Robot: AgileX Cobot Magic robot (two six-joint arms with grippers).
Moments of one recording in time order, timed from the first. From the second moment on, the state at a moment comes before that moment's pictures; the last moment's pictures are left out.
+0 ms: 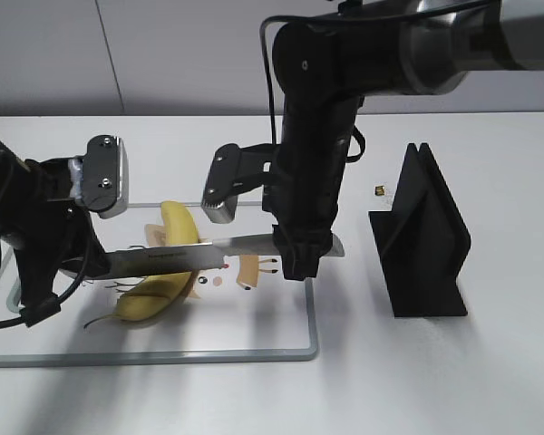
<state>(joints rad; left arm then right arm) -0.30 1.66 -0.87 -0.41 0.59 1.38 0.66 2.11 -1.55 0.16 1.05 -0.84</state>
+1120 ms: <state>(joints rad) -0.31 1.78 -0.87 -0.41 0.53 1.39 0.66 2.21 -1.52 0.12 0.98 -0.84</state>
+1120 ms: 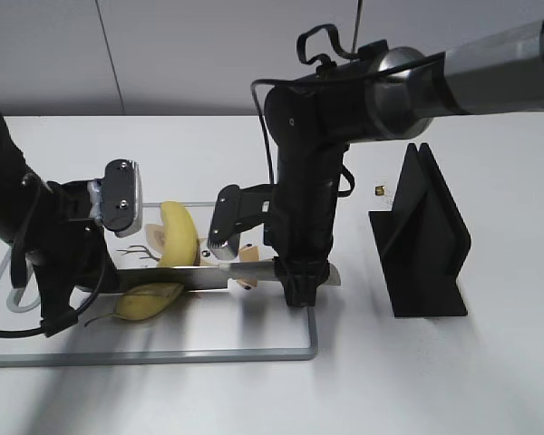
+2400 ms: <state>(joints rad) -0.31 1.69 -0.87 -0.42 0.54 1.39 0.66 2.16 -1.52 0.10 0.99 -0.83</state>
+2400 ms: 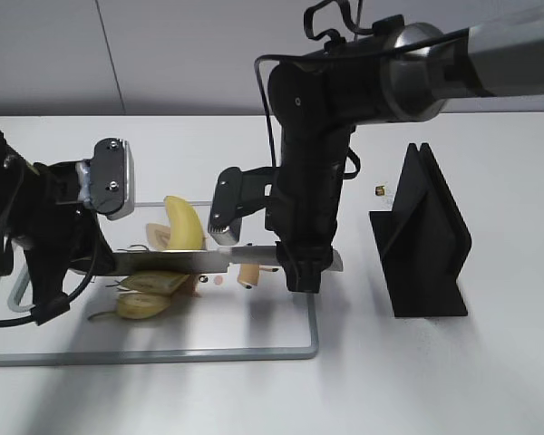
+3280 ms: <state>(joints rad) -0.31 1.55 -0.87 -0.43 0.55 1.39 0.66 2.01 -1.52 0.08 1.00 -0.83</state>
